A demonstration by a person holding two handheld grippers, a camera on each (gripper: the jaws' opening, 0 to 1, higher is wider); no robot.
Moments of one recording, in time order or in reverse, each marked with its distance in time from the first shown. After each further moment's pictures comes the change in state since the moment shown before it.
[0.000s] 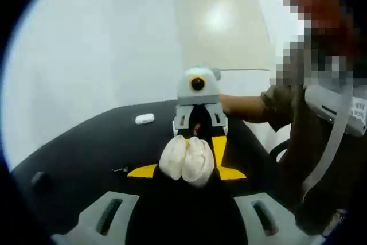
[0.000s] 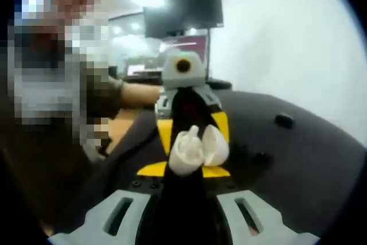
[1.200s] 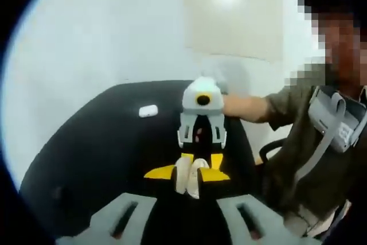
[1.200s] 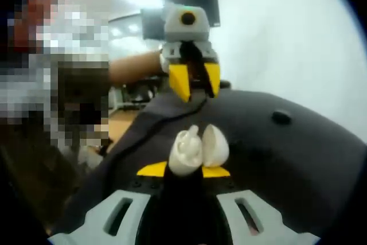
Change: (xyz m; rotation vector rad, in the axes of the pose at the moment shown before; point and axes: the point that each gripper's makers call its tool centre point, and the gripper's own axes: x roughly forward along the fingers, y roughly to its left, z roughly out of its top) left arm -0.026 0.027 0.044 -0.133 0.202 -0.010; right arm 0.003 -0.013 0.000 0.015 -0.002 0.003
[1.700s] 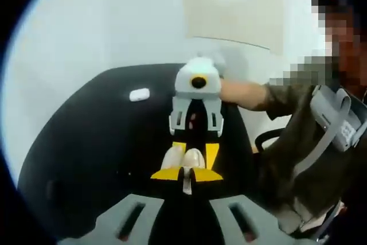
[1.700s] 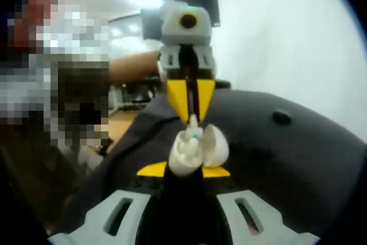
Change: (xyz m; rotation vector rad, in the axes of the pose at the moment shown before) left arm 0.022 -0.014 -0.020 0.038 0.200 -0.047; right arm 0.002 0.000 -0.001 0.000 0.001 0.000
